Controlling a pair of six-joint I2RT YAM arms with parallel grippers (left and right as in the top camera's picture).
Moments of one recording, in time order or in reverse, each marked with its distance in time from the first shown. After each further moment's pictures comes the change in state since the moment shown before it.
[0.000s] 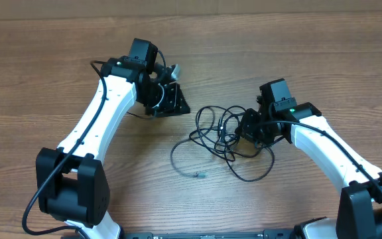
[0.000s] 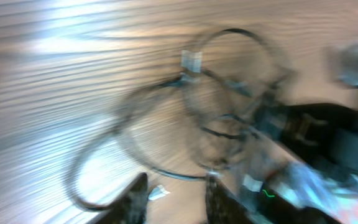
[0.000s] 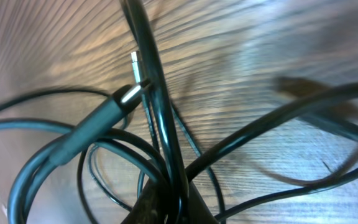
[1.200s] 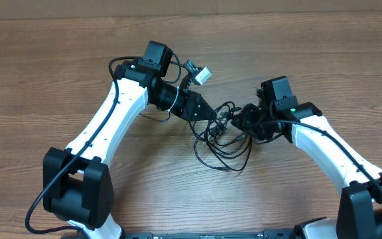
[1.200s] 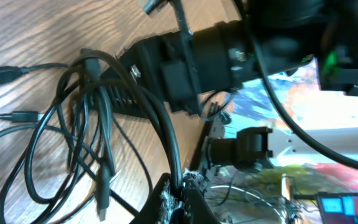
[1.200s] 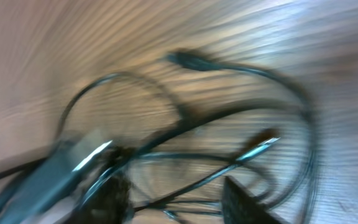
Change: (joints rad) left arm -0.082 0.000 -0.003 0.053 0.486 0.433; right arm -0.005 -0.001 0.001 0.097 -0.022 -0.029
